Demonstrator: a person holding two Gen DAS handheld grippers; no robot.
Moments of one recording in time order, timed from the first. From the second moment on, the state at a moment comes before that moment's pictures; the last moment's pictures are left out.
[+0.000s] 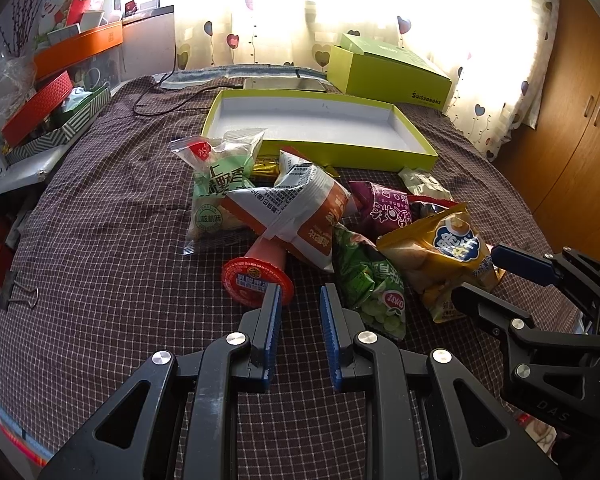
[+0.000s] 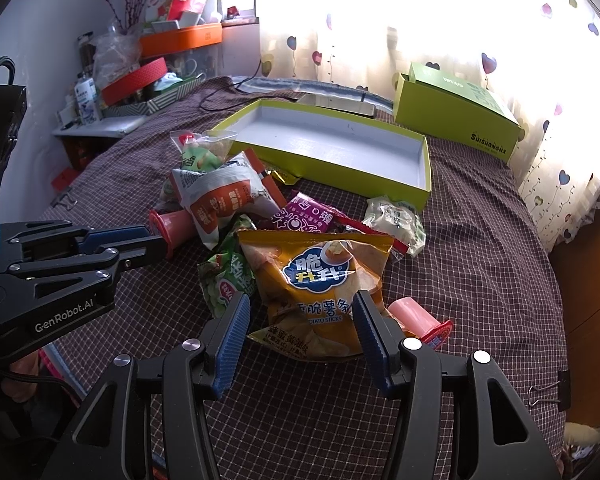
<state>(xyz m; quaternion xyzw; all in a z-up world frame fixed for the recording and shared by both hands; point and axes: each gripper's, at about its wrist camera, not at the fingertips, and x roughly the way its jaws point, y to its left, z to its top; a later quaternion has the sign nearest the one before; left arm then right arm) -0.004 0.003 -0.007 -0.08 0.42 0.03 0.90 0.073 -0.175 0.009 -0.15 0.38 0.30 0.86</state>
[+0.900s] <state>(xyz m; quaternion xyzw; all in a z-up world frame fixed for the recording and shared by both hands) -0.004 0.004 -0.004 -0.07 0.42 0.03 0.90 0.072 -0.173 0.012 -0.14 0.38 0.31 0.86</state>
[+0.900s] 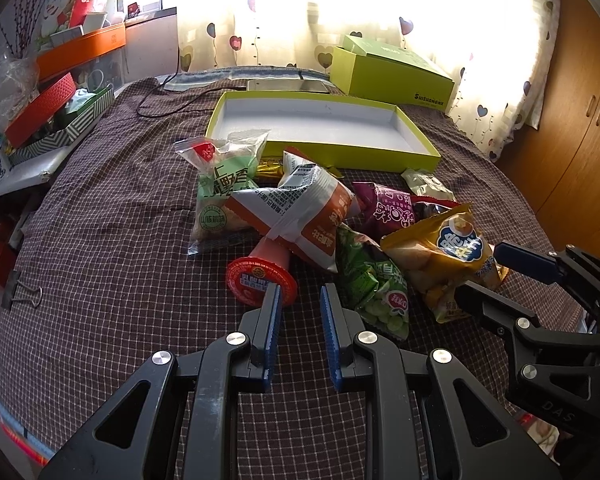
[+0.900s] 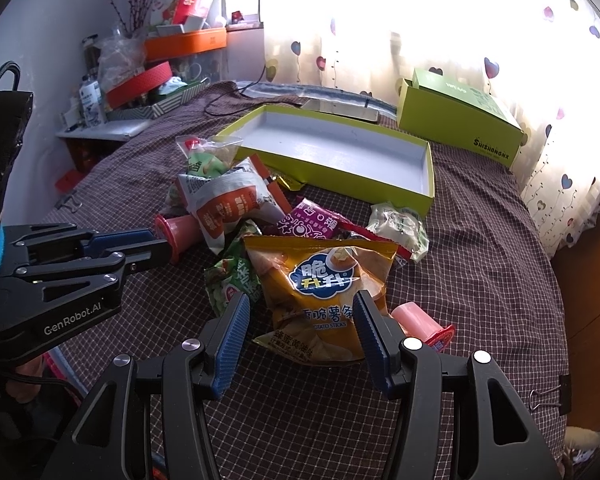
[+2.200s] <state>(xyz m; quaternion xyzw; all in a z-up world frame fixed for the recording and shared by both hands) 0.013 0.033 0.013 -0.11 0.39 0.00 0.92 0.084 -0.180 0.016 -0.13 0.37 0.33 0.86</state>
